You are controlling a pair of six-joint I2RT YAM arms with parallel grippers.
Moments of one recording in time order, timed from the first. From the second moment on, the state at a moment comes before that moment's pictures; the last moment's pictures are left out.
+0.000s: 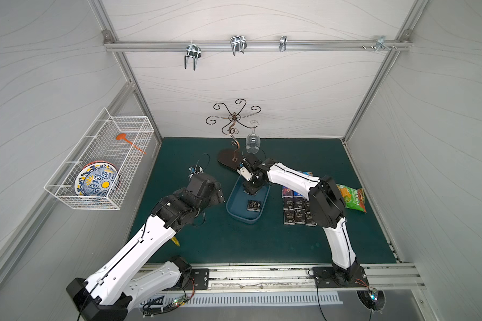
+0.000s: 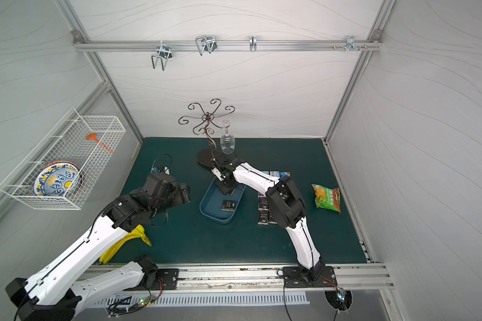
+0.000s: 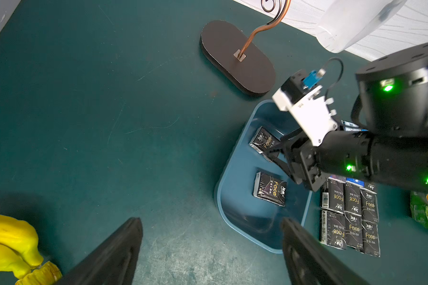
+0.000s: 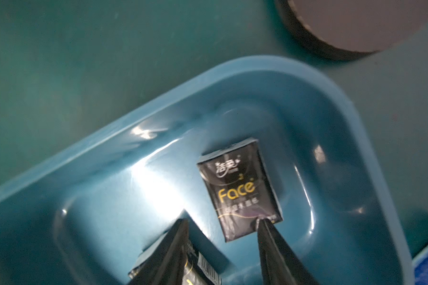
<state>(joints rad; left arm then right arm) -0.60 0.97 1.05 -0.94 -0.34 -0.74 0.84 2.17 1.80 -0.84 0.01 -0.06</state>
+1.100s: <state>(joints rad) -0.60 0.97 1.05 -0.93 -0.35 -0.74 0.87 2.22 1.80 -0.80 0.13 -0.09</state>
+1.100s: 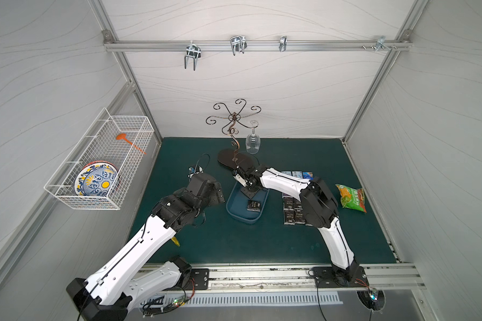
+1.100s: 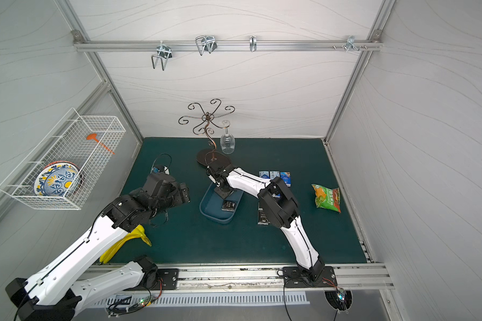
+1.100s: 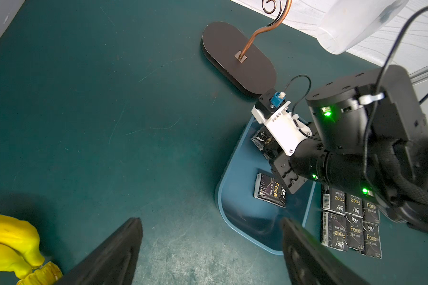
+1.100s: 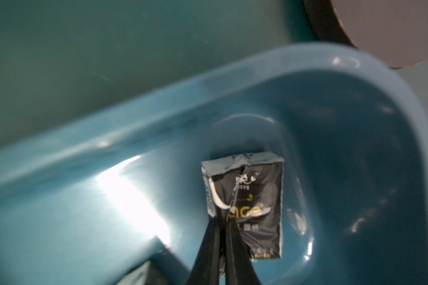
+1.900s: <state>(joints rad) -0.58 0.95 1.05 -0.90 -0.33 -0.74 0.91 1.37 1.20 -0.90 0.05 0.32</state>
